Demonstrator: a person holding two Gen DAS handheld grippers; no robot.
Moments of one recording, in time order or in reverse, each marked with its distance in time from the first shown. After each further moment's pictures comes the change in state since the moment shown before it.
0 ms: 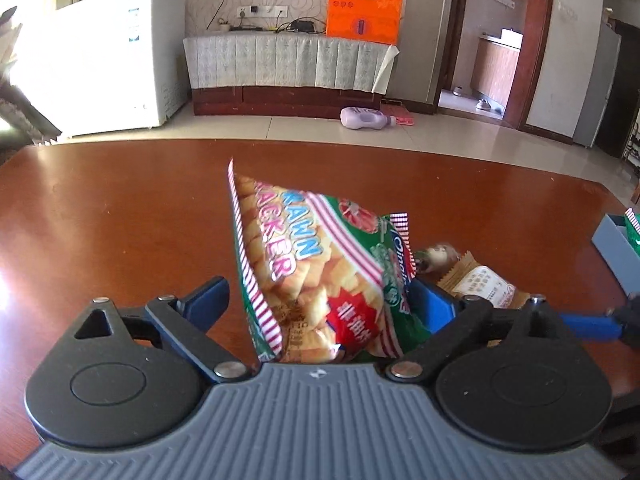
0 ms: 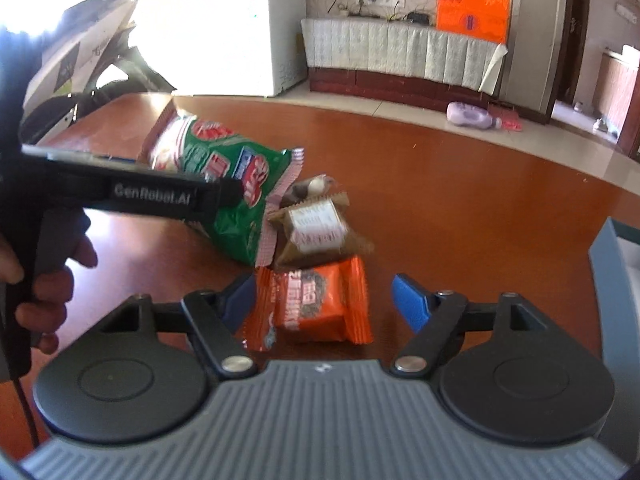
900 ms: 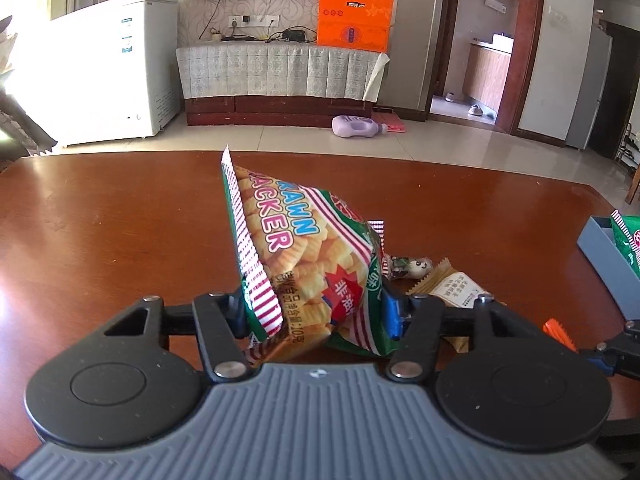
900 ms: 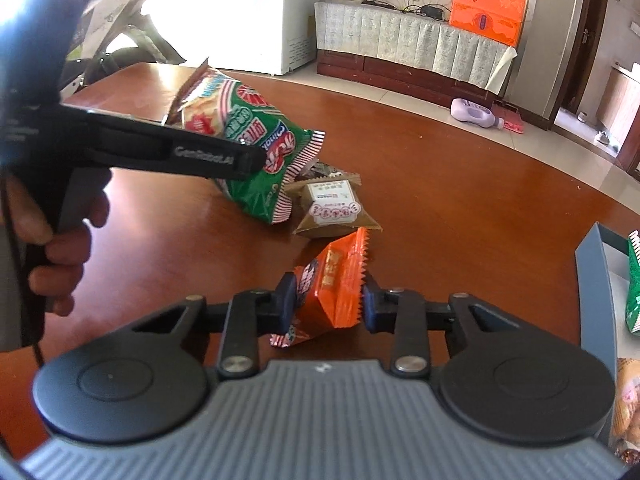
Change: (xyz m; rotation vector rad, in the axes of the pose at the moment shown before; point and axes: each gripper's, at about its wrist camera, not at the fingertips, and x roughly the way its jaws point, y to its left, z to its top) left arm -0.007 -0.015 -0.013 0.025 -0.034 -0.012; right arm -0.030 0.017 -0.005 -0.073 0.020 -0.025
